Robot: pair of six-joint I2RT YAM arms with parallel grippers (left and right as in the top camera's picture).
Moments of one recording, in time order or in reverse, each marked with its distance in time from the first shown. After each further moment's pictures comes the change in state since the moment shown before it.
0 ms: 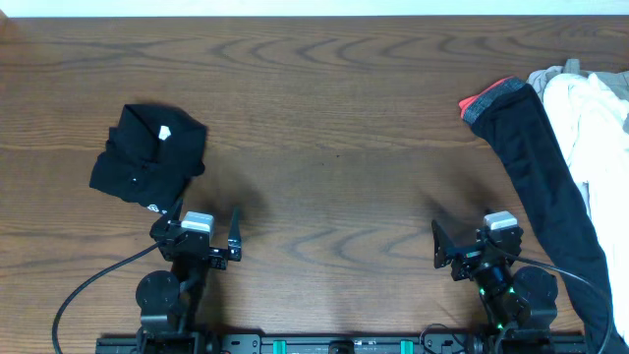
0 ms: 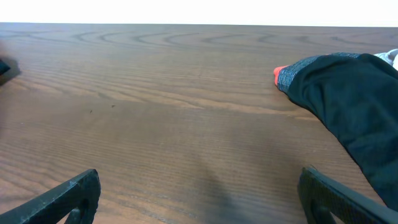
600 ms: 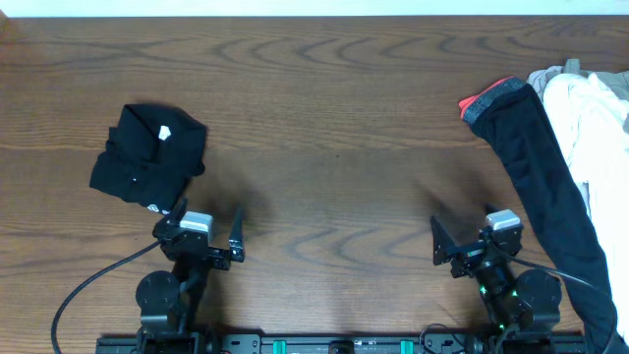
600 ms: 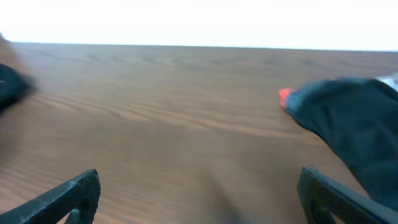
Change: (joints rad) left arm 0.000 0.000 0.000 0.003 0.047 -0.085; right arm 0.000 0.000 0.000 0.089 -0.058 0.030
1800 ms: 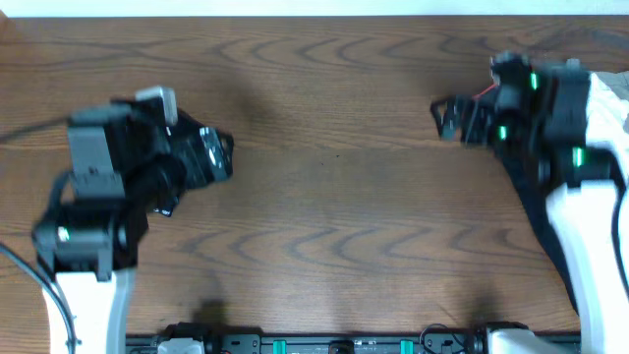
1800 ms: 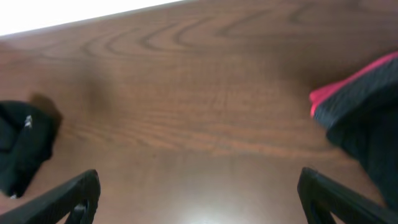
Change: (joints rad) left arm 0.000 1.102 1.301 -0.806 0.081 -0.299; right arm -0.010 1.381 1.220 -0.409 -0.045 0.129
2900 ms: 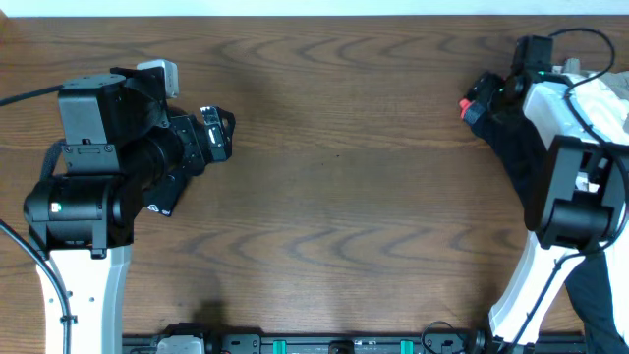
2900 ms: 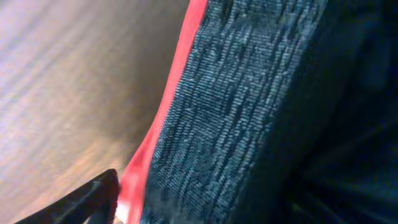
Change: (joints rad) left arm 0.000 0.069 0.087 0.002 0.029 0.049; right arm -0.194 0.826 0.274 0.186 0.219 0.343
